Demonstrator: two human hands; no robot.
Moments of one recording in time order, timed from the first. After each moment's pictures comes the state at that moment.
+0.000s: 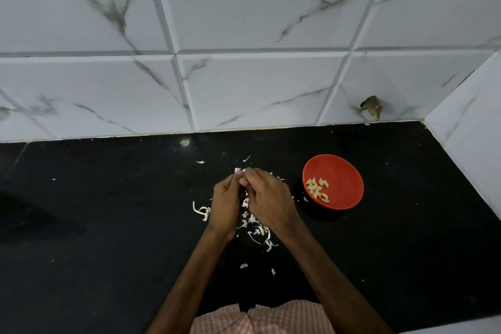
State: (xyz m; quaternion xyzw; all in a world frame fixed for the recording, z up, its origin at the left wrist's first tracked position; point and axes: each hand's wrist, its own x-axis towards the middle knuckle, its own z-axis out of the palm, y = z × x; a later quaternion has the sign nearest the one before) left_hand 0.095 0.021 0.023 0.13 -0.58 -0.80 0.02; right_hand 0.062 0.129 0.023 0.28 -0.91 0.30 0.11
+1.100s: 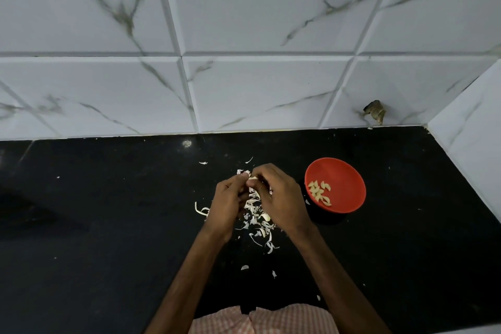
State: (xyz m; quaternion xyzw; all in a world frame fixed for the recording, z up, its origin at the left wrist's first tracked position) left_hand 0.099 0.011 0.041 0.15 -0.62 -0.77 -0.04; right_hand 0.061 0.142 0.034 0.27 -0.87 0.39 0.14
